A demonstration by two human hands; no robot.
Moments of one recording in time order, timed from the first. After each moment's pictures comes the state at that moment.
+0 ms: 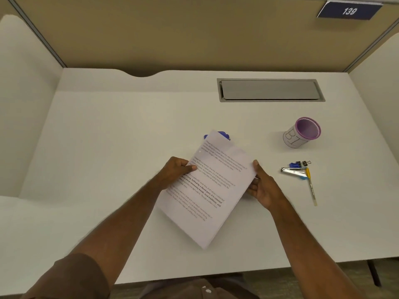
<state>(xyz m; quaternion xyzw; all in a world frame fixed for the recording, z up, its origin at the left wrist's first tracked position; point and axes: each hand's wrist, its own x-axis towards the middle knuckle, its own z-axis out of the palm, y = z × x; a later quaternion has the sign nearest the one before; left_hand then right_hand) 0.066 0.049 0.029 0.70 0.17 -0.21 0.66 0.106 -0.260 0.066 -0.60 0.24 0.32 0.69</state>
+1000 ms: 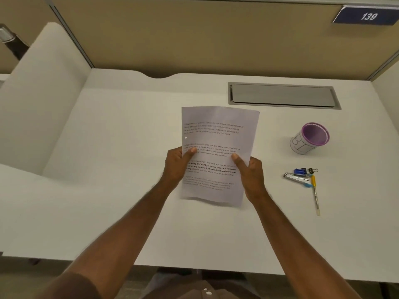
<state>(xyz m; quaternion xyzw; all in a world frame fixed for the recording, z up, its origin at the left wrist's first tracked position) 0.045 -0.005 0.087 0.67 0.25 0.07 0.69 0.102 -0.217 0.103 -0.71 -0.01 0.17 0.69</state>
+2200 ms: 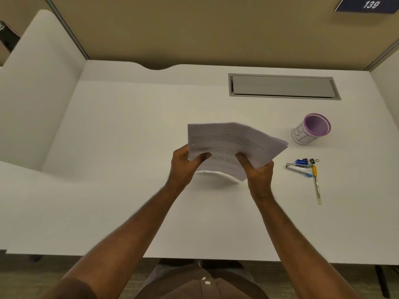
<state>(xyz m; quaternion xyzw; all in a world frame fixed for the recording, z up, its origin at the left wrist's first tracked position) 0.019 -0.022 0.101 0.71 0.14 0.15 0.67 0.071 -0.217 0.117 -0.70 -0.05 0.01 0.71</state>
